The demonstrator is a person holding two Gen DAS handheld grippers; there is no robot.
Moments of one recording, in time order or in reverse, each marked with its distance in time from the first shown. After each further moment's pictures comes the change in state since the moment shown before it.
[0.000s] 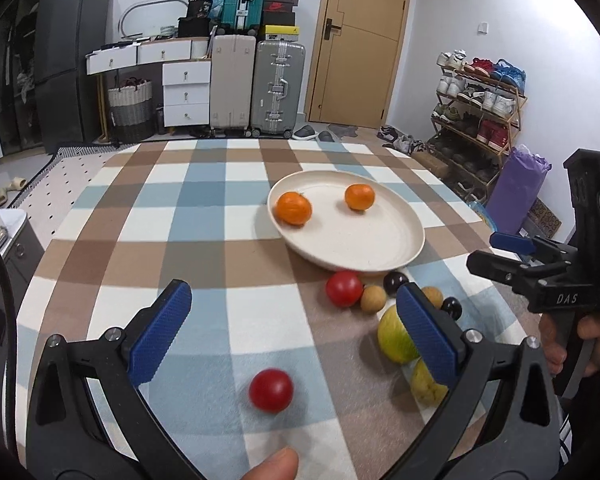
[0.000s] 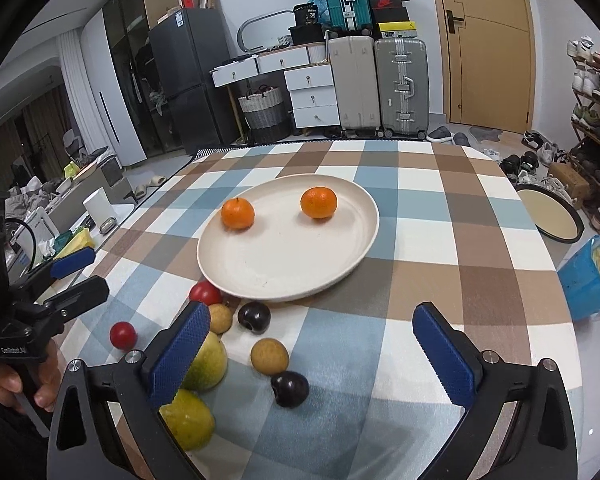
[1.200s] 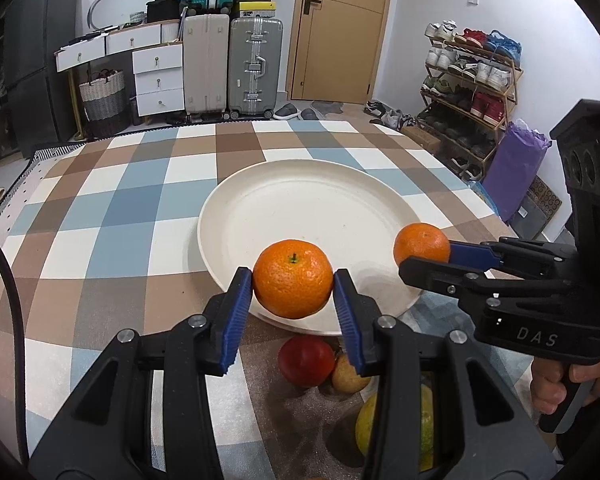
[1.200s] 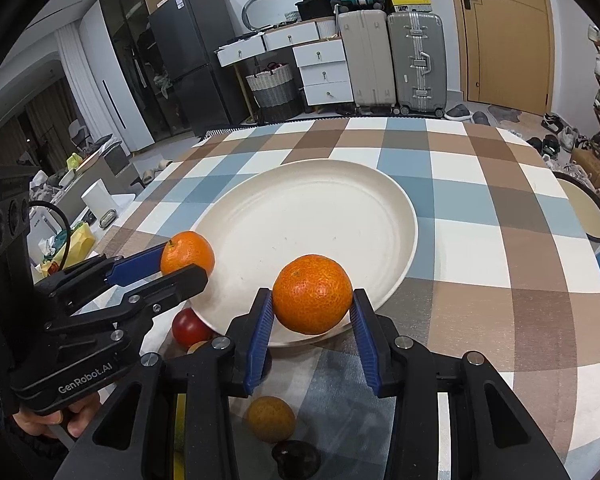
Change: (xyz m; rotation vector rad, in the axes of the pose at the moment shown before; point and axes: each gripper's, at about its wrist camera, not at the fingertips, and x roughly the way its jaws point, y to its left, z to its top) left arm 0.120 -0.042 0.038 0.059 0.082 -0.041; right arm 0.065 -0.001 0.029 0.011 0.079 0.057
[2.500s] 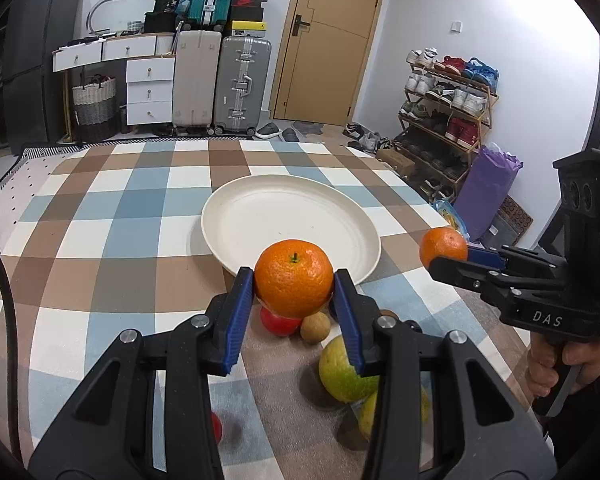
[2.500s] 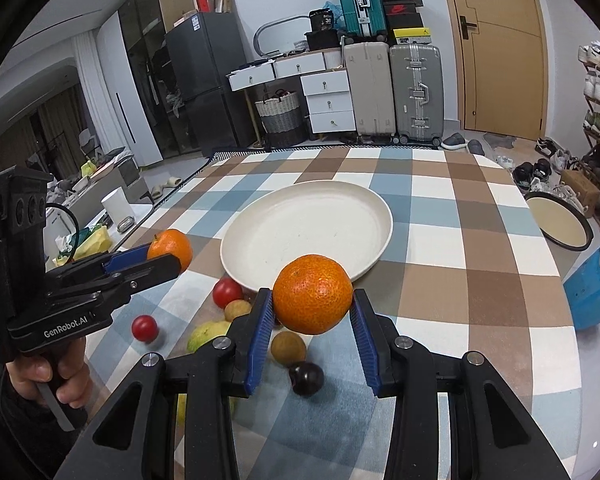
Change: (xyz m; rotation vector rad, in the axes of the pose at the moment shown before) left arm -0.080 -0.006 -0.020 -0.040 -0.072 -0.093; right arm -0.073 0.010 -0.031 -0.029 -0.101 -0.005
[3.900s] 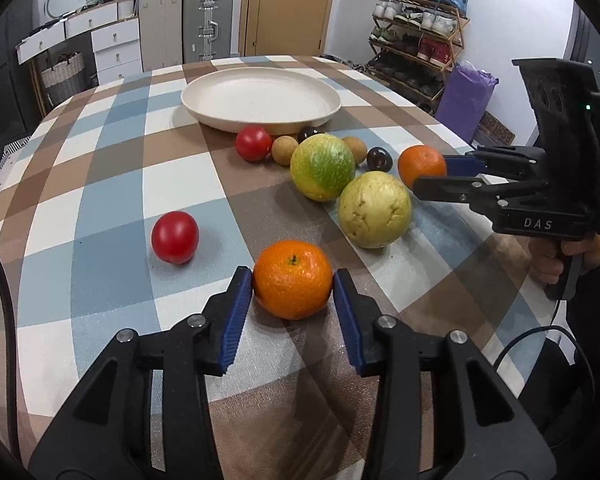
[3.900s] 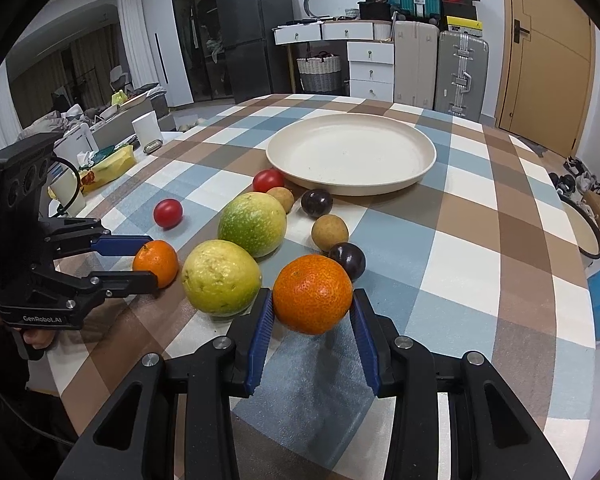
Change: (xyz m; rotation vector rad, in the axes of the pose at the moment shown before) left arm -0.038 -0.008 -0.107 0.133 0.238 -0.048; right arm -0.011 0.027 -0.073 -0.191 0.129 0.053
